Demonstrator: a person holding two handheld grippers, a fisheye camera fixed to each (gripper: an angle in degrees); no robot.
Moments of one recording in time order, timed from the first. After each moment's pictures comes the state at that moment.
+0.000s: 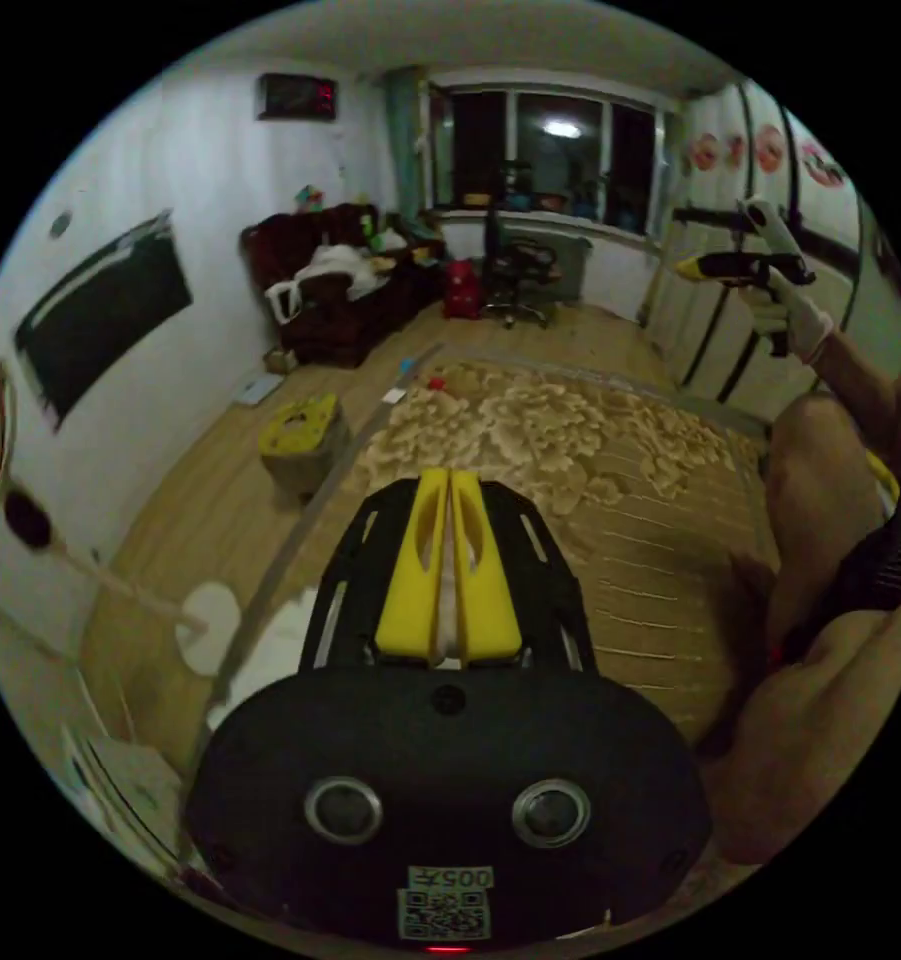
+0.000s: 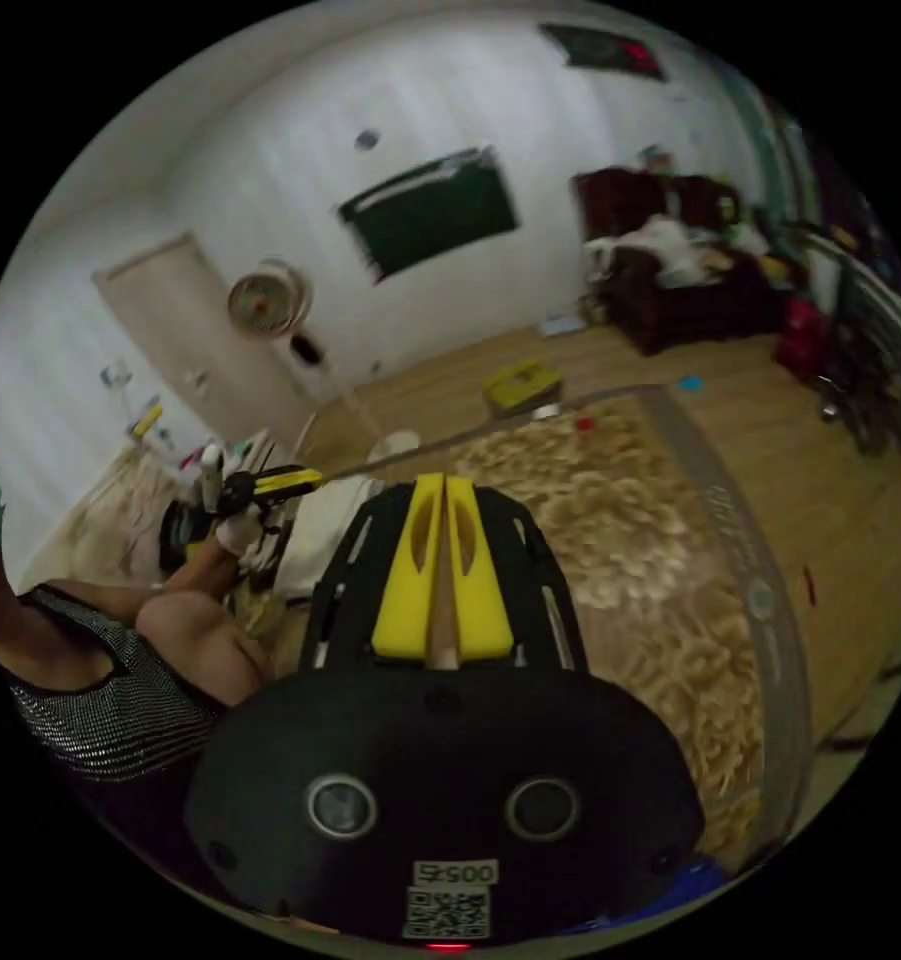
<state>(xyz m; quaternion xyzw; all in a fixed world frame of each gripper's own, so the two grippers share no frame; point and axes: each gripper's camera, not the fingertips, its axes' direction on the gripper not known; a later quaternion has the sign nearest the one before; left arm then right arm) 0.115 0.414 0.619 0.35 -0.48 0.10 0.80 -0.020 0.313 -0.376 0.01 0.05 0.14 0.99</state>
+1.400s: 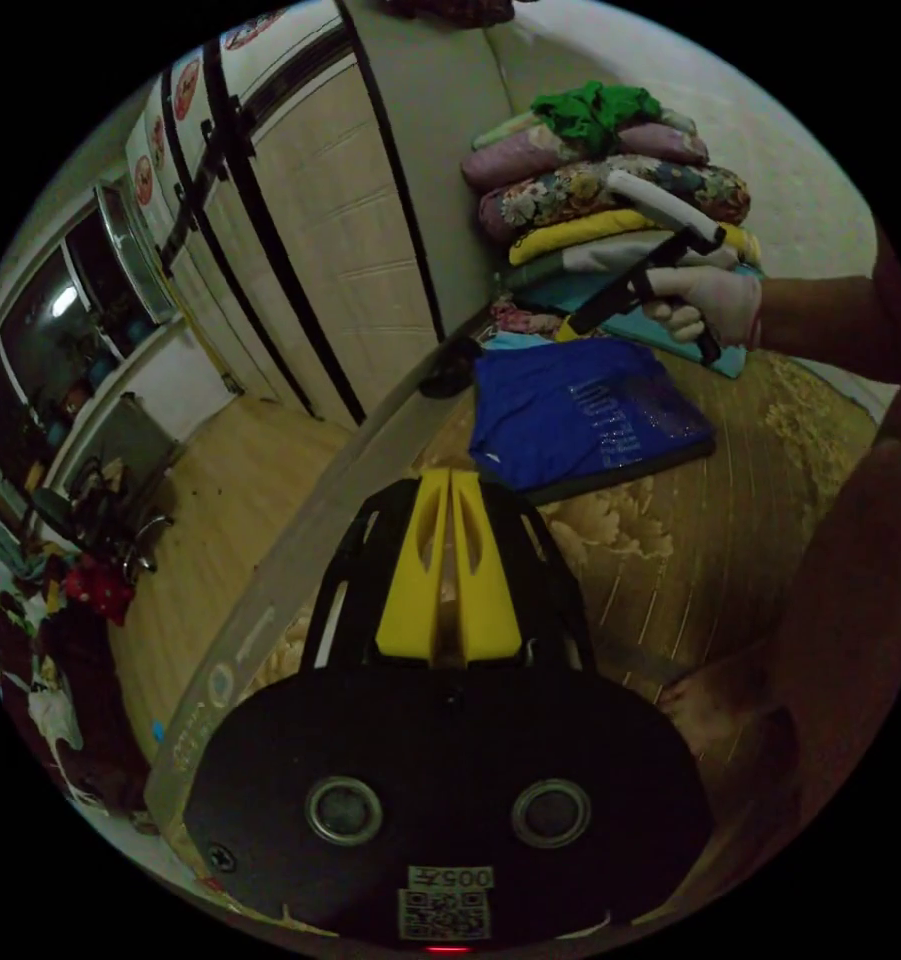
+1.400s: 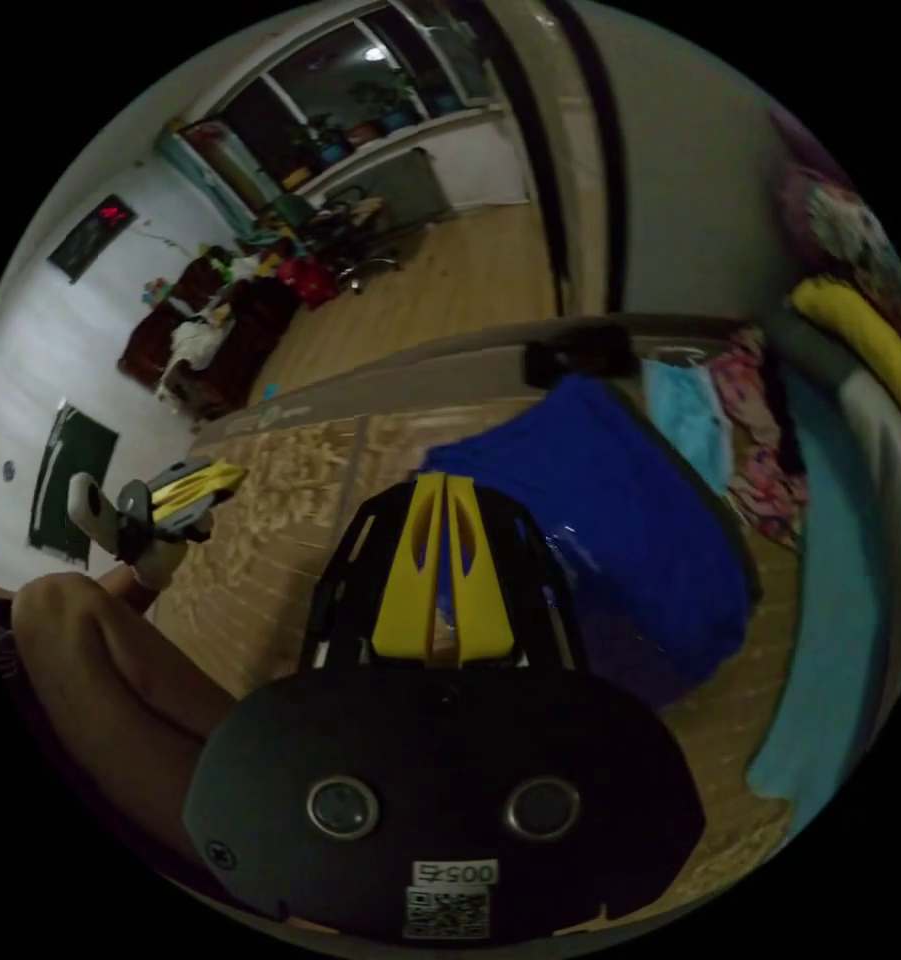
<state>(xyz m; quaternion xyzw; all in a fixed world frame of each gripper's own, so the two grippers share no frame) 0.807 -0.385 1.287 0.09 -0.30 0.60 0.74 0.325 1.040 -0.963 0.06 0.35 0.59 0.73</state>
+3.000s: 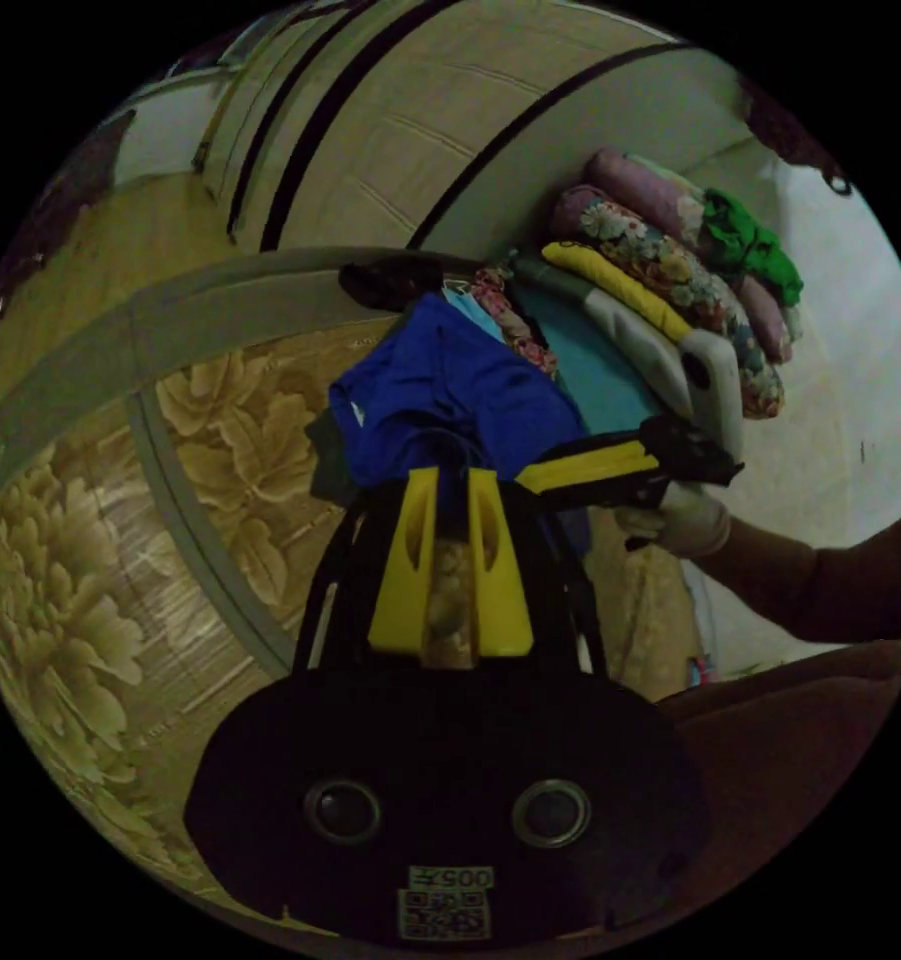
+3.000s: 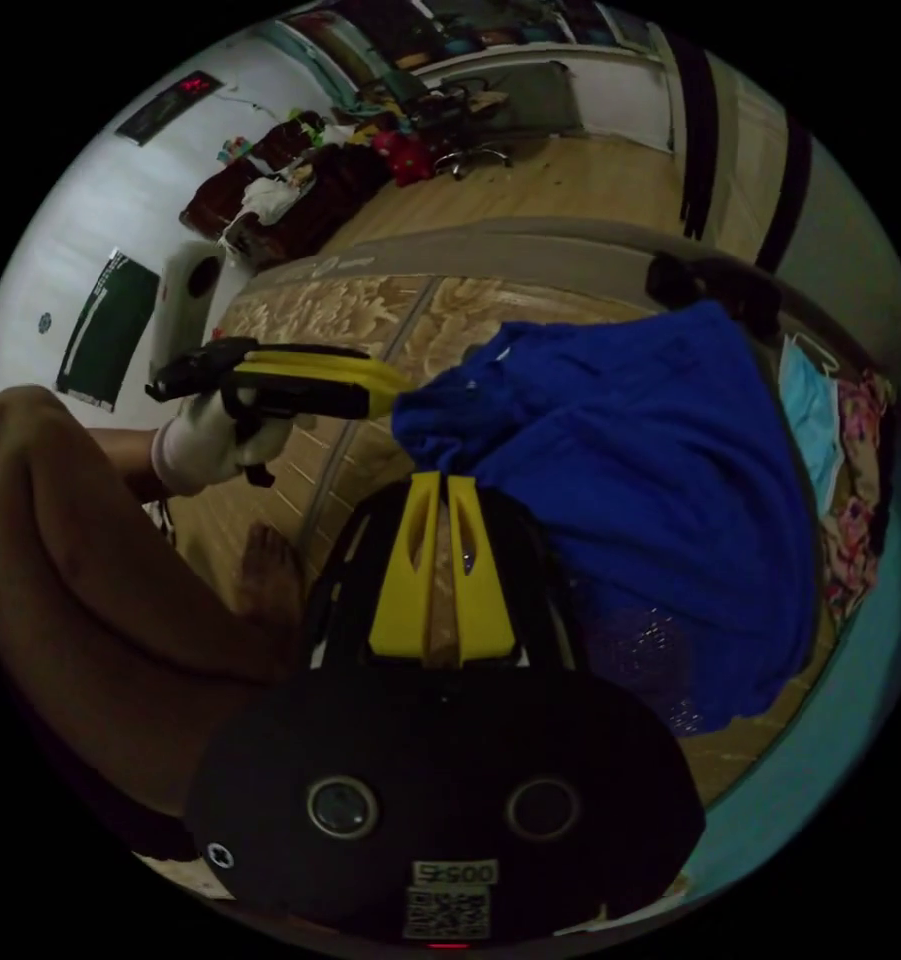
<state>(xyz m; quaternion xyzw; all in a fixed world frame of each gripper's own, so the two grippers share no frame) 0.912 -0.817 1.471 -0.05 -0.07 0.33 0.94 0.431 1.123 -1.003 -0.06 0.23 0.50 0.83</state>
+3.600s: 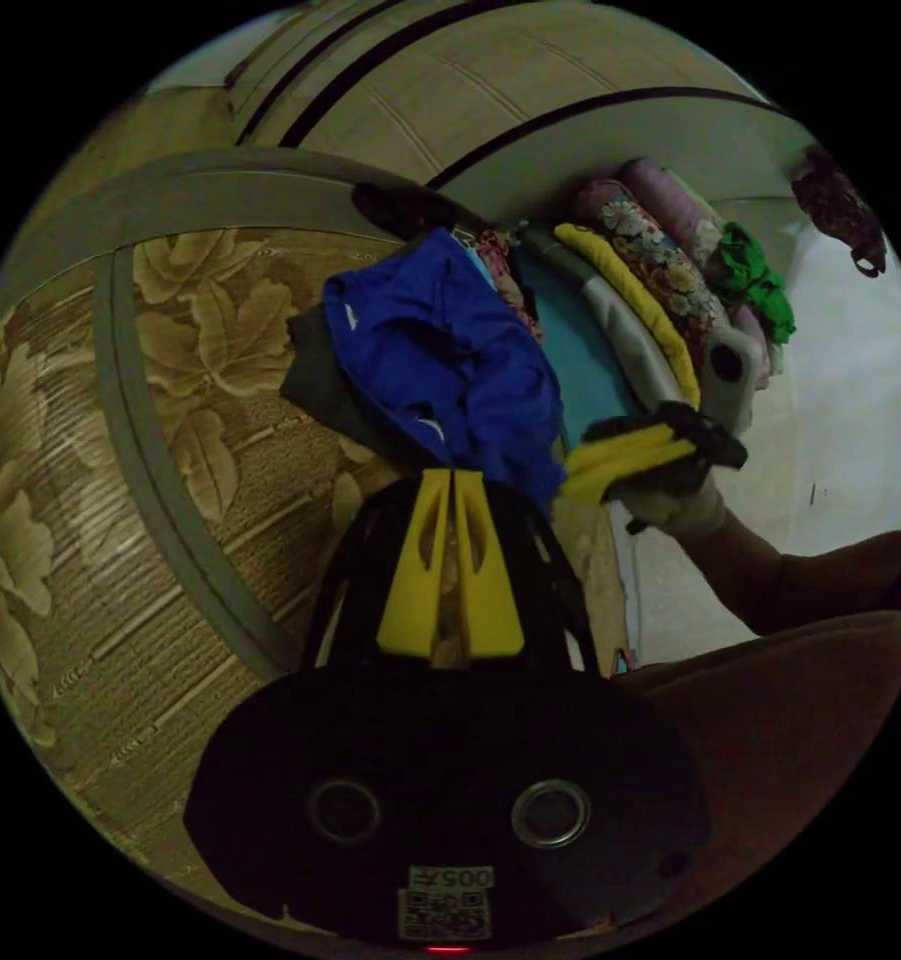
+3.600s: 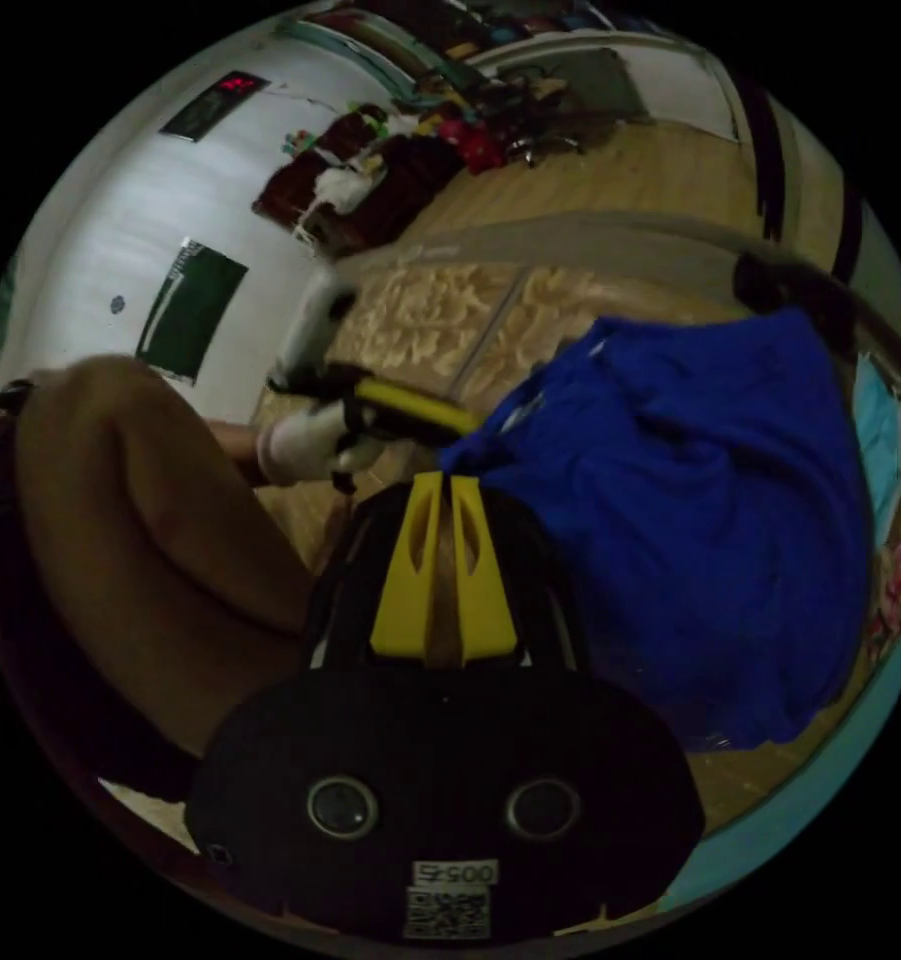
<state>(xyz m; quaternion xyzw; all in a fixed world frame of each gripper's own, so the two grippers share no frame) 0.880 -0.781 1.426 -0.10 -0.01 0.27 0.96 0.359 1.071 -1.028 -0.02 0.13 0.46 0.88</state>
